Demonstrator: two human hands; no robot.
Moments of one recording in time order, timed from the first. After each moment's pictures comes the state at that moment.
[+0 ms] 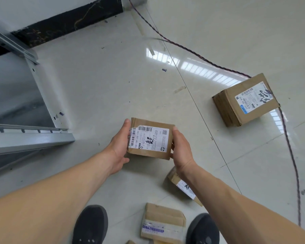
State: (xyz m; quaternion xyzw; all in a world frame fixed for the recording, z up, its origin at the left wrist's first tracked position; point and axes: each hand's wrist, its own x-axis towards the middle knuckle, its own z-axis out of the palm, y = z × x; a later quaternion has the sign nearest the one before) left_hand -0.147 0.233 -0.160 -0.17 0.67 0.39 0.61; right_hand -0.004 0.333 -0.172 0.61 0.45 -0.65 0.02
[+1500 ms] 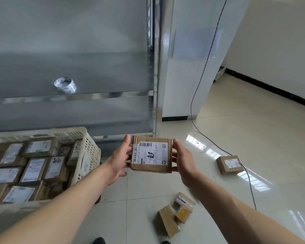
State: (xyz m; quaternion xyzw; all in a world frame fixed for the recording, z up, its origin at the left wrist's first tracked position) left_hand -0.017 -0.205 0.583 -0.07 0.73 0.53 0.43; right_hand 0.069 -0.024 0.551 0.35 0.63 -0.69 0.01
